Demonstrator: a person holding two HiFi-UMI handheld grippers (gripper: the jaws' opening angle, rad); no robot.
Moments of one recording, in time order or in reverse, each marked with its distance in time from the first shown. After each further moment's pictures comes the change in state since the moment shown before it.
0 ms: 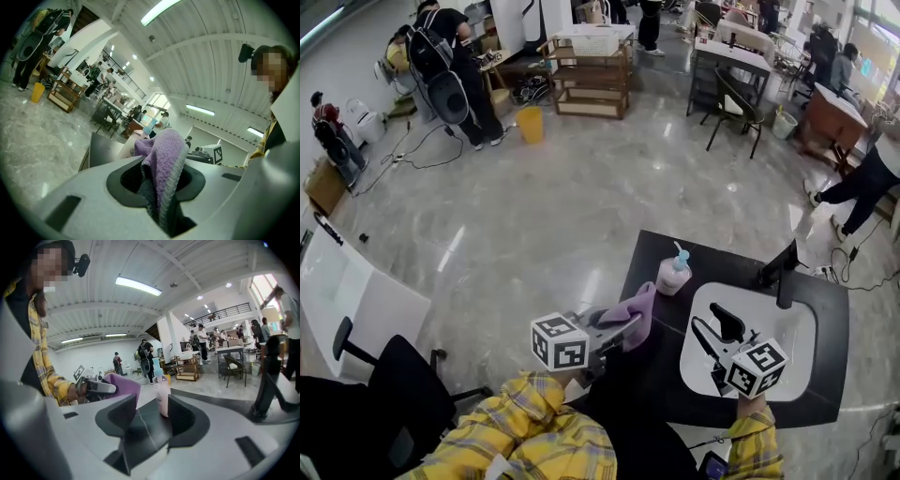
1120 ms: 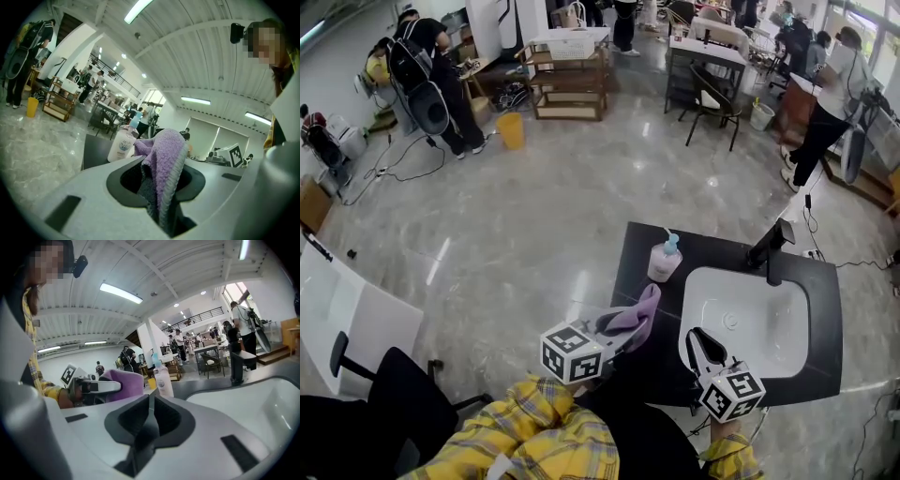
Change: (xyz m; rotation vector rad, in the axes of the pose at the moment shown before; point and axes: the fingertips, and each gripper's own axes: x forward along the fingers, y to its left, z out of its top) left arm -0.005 -0.041 -0.022 0.139 0.045 0.011; right arm -0.046 0.053 -0.042 0.152 -0.089 -0.249
